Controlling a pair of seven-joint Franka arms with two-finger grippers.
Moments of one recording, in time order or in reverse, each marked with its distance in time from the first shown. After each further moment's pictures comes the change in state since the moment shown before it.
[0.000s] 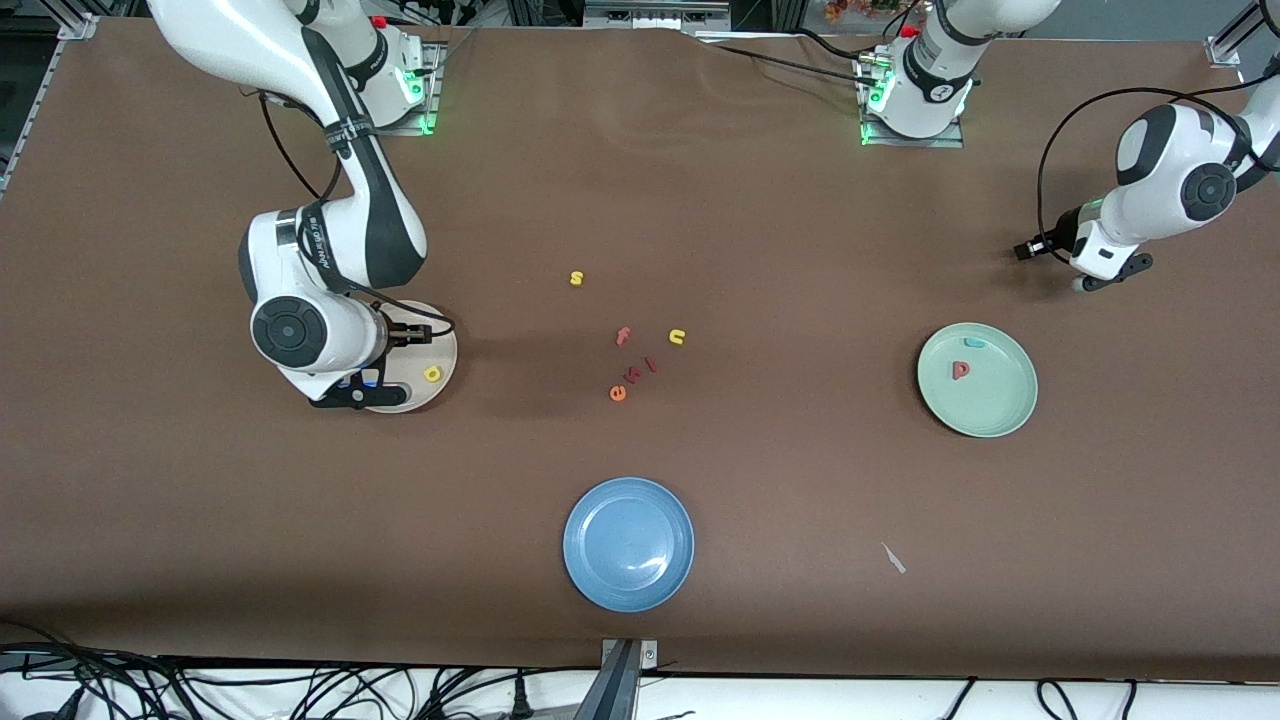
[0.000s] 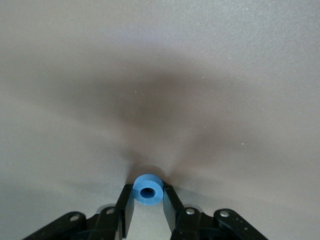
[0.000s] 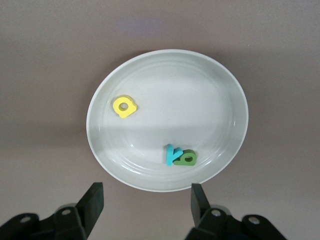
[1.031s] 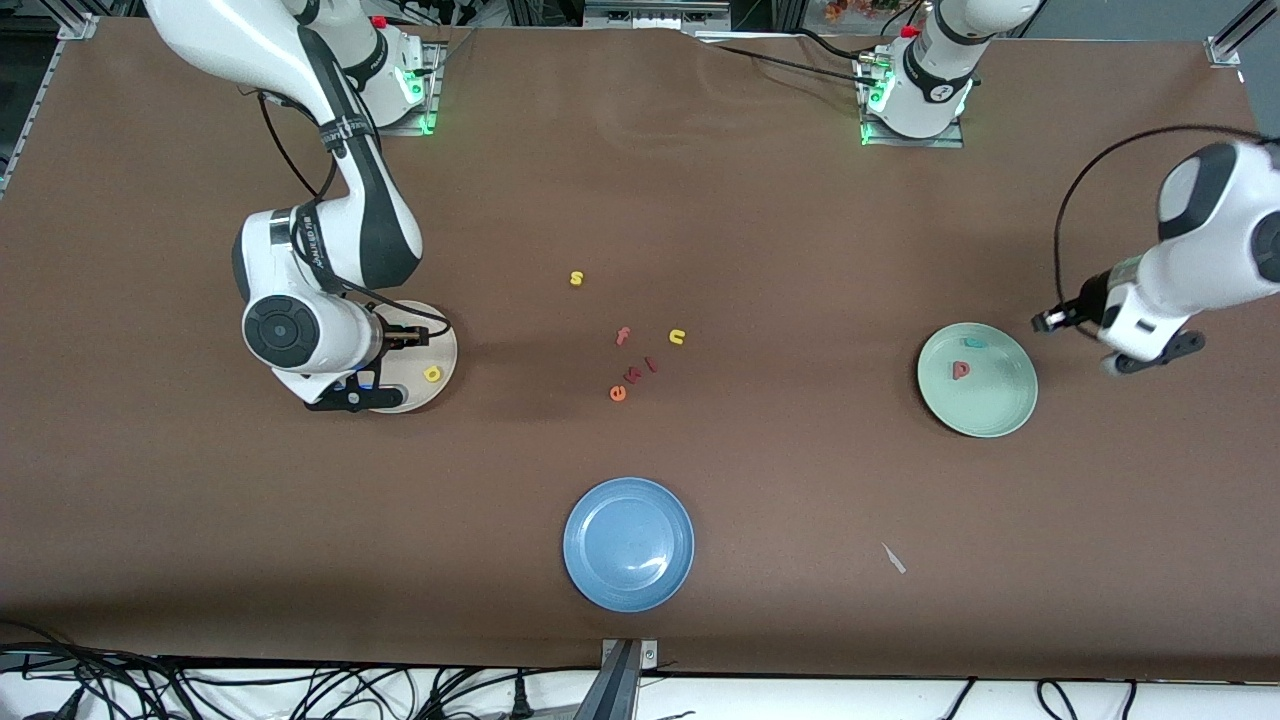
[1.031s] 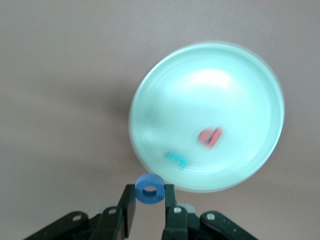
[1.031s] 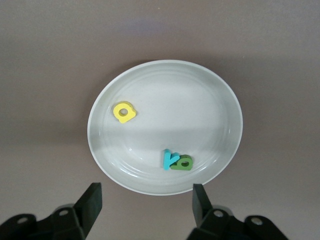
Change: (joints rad) left arm -0.534 0.011 -0.011 0.485 -0.288 -0.198 -0.035; right arm -0.001 -0.003 -0.011 0.016 0.001 0.004 -0.038
